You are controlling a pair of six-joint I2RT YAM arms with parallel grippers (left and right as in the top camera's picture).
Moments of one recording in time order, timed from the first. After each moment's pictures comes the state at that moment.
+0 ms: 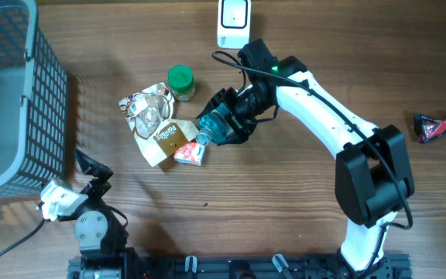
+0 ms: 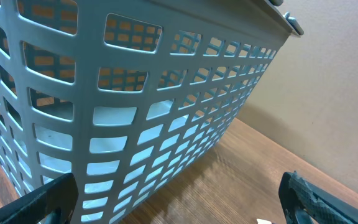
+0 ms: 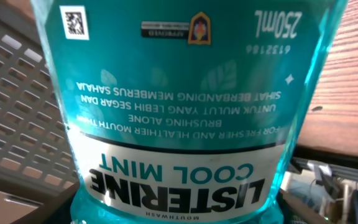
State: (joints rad) left arm 0.06 0.01 0.01 -0.04 -0.66 -0.36; right arm 0.49 2.00 1.56 -0.92 -0.89 1.24
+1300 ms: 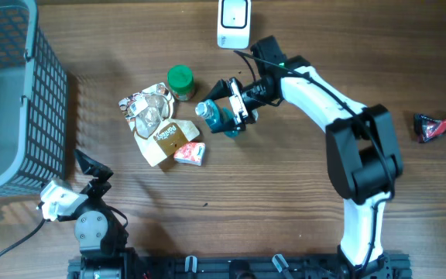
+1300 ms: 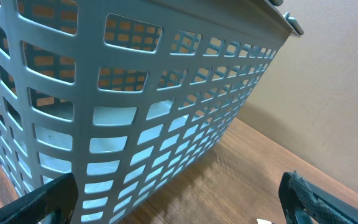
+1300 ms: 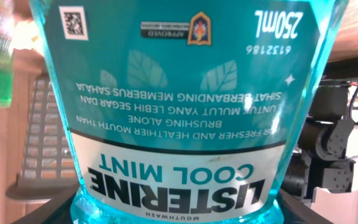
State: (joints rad) left arm 0.06 0.01 0.01 -0.04 -0.66 -0.36; right arm 0.40 2.17 1.56 -0.72 -1.18 1.76
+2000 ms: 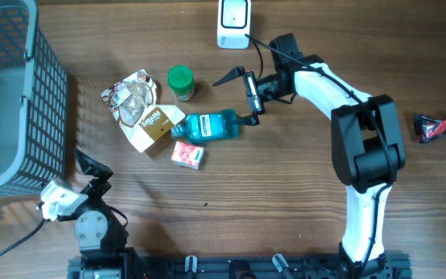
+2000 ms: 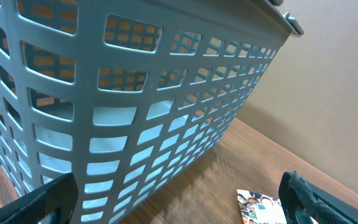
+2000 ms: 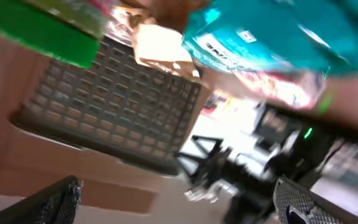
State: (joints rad) left arm 0.06 0.01 0.01 -0.04 -0.66 -0.36; right arm 0.30 2.22 1.56 -0.62 -1.24 1.31
